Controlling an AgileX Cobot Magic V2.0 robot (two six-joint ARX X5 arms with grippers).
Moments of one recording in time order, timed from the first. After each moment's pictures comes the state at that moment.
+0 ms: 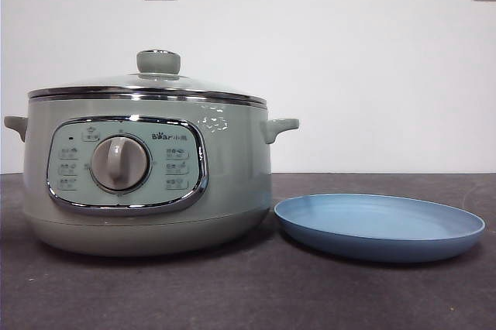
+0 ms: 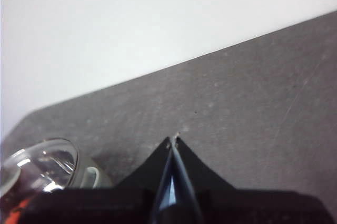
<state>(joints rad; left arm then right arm) 0.02 0.47 0.58 -0.27 0.44 -0.29 0.09 0.46 0.67 -0.39 -0.11 0.32</state>
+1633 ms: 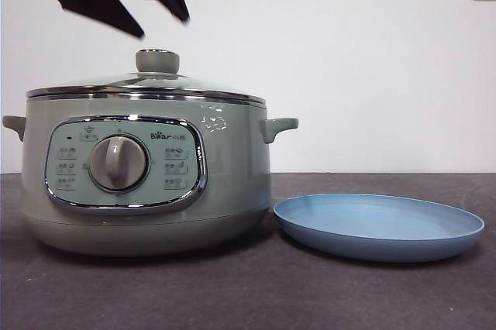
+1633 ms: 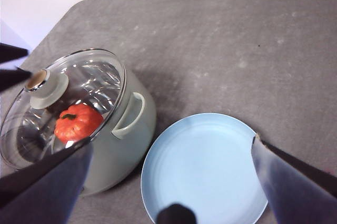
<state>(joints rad) -0.45 1.36 1.18 -0.45 0.14 0.06 0.09 0.80 0.90 -0.59 -0.44 0.12</state>
